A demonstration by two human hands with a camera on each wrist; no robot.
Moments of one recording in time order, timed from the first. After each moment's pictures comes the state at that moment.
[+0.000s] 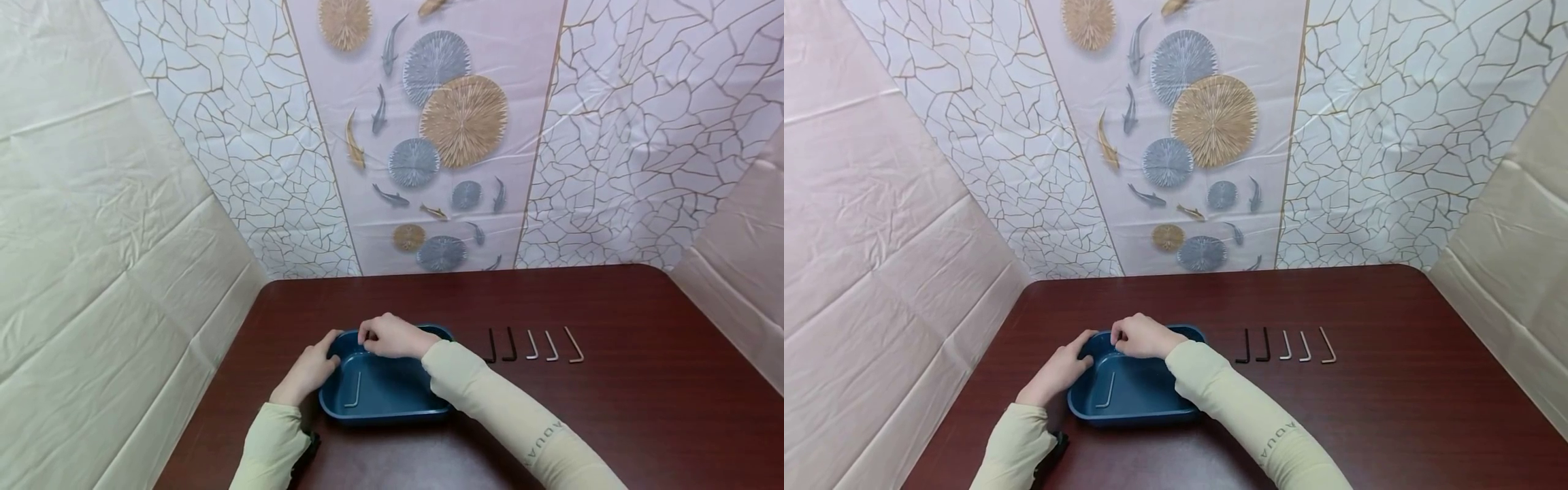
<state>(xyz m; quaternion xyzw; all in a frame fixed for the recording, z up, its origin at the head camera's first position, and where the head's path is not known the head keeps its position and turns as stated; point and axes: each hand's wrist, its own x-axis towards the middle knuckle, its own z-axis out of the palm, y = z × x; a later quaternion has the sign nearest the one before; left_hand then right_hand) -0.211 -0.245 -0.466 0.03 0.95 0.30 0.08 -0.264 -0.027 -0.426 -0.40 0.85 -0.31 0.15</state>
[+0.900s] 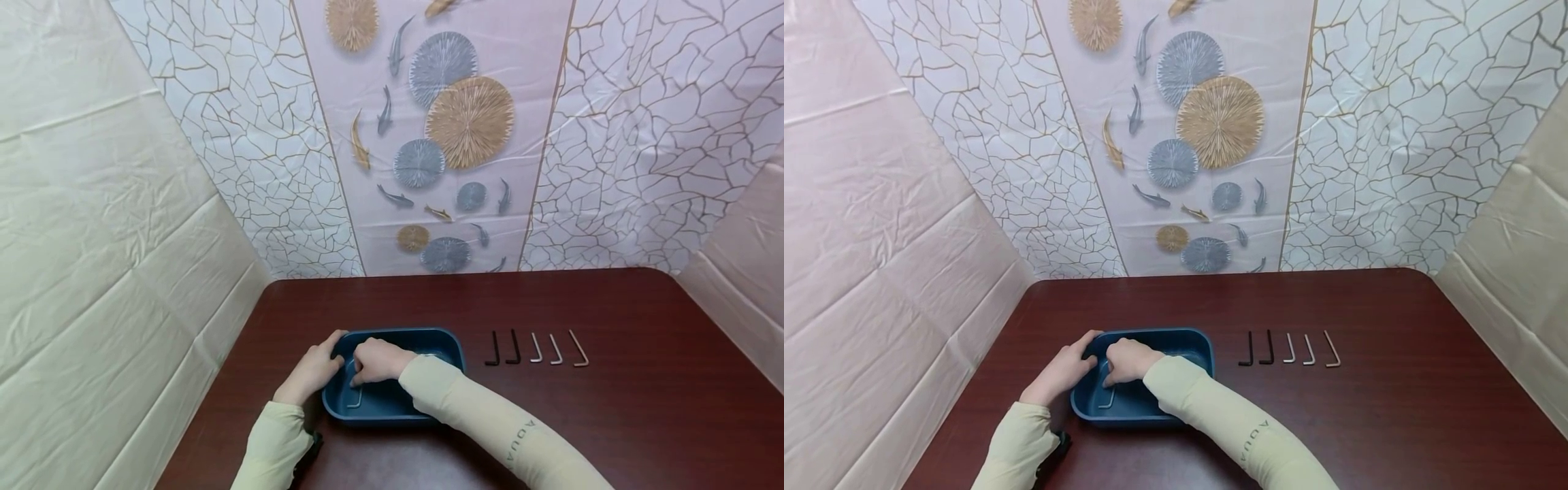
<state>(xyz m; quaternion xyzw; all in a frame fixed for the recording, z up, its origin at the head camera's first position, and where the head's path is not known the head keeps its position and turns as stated) -0.211 -0.245 -0.464 0.04 0.95 0.31 0.08 -0.250 -0.070 -0.461 -0.40 0.88 -0.19 0.18</state>
